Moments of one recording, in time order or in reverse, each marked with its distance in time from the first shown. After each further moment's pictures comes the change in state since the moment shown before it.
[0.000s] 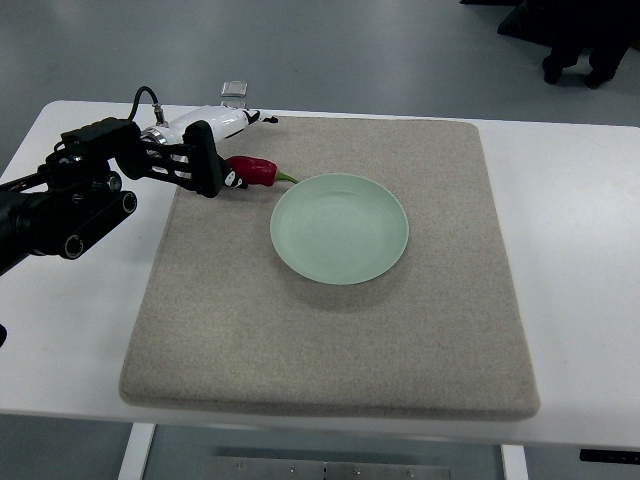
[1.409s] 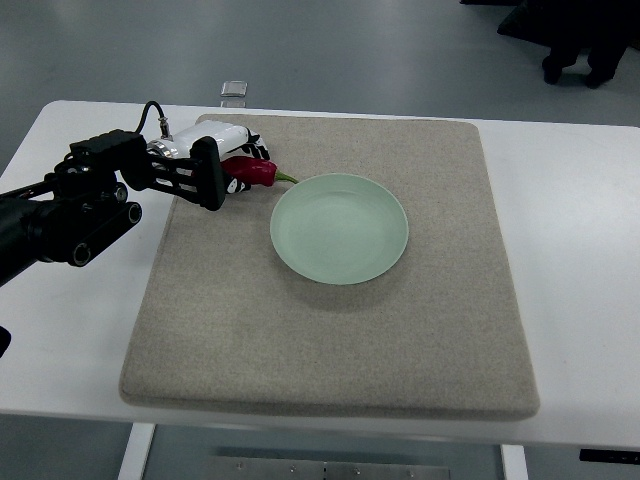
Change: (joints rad) left arm -0.001 -0.025 0.060 0.051 -0.003 0.013 0.000; right arm -0.001 0.000 0.000 0.000 0.000 0.000 0.000
